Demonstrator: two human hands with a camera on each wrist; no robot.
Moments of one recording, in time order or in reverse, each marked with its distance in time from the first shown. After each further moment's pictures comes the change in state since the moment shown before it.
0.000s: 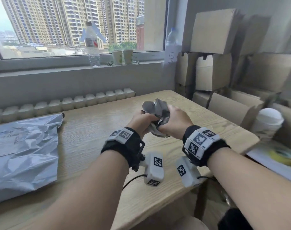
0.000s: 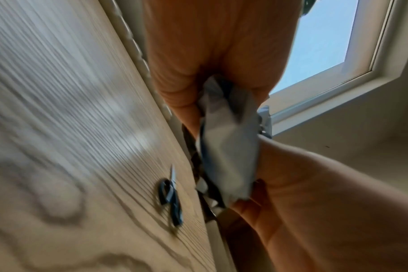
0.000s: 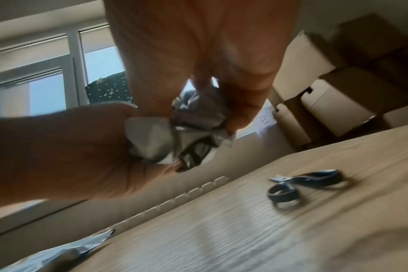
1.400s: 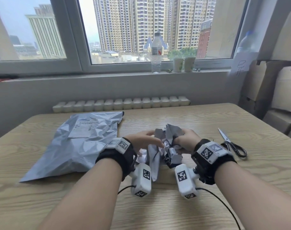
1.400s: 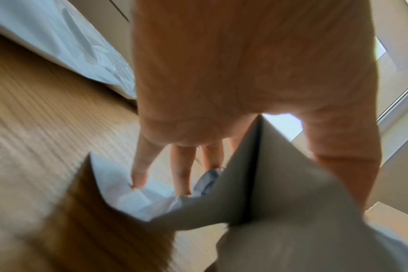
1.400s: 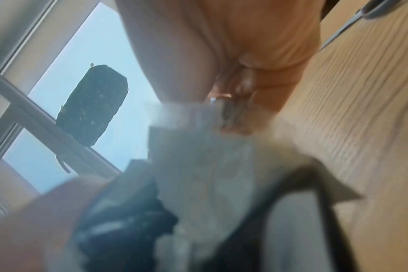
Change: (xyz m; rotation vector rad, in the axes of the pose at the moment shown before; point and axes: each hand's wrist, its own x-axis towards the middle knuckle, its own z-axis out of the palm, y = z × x) left_hand -0.059 0.011 -0.135 0.501 0.011 -0.333; right_hand 0.047 -0.052 0.102 0.595 -0.525 0.191
